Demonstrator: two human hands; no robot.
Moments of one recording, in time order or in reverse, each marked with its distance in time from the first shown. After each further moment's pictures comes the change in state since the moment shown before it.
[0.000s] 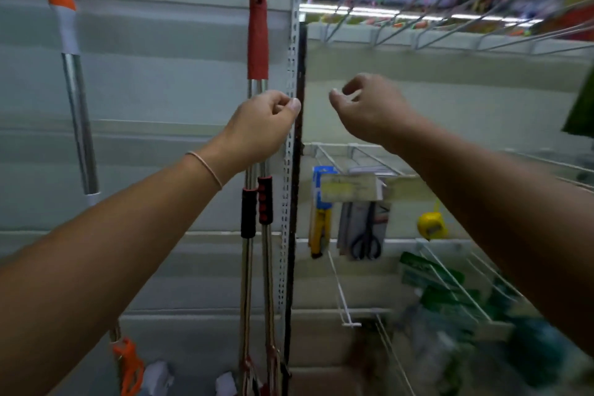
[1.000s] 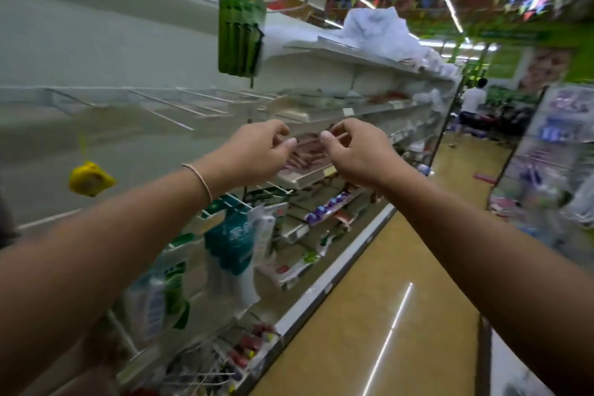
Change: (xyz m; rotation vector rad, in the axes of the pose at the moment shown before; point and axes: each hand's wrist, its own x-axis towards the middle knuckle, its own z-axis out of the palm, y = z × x) left_hand -0.131 0.287 0.364 -0.181 -0.649 0.520; right_hand -0.271 0.274 -0.313 -0.534 0.192 0.614
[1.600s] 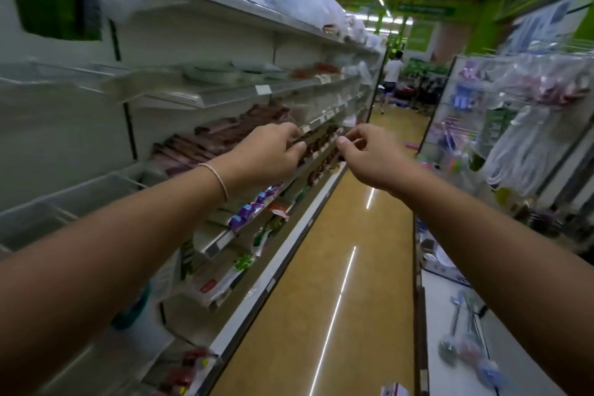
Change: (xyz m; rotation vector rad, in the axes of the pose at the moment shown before) left_hand 0.182 0.063 0.200 -0.088 -0.204 0.208; right_hand 0.078 0.230 -0.031 -0.079 0.061 0.279
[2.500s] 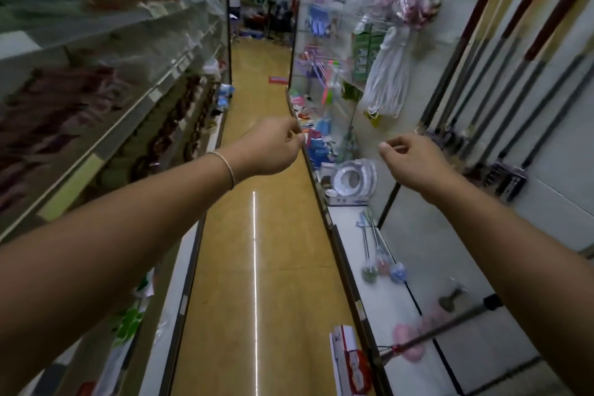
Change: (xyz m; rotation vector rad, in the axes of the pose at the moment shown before) left_hand 0.271 0.008 0.228 -0.245 -0.348 0.397; right_hand 0.095 0.263 0.005 -0.075 0.323 0.707
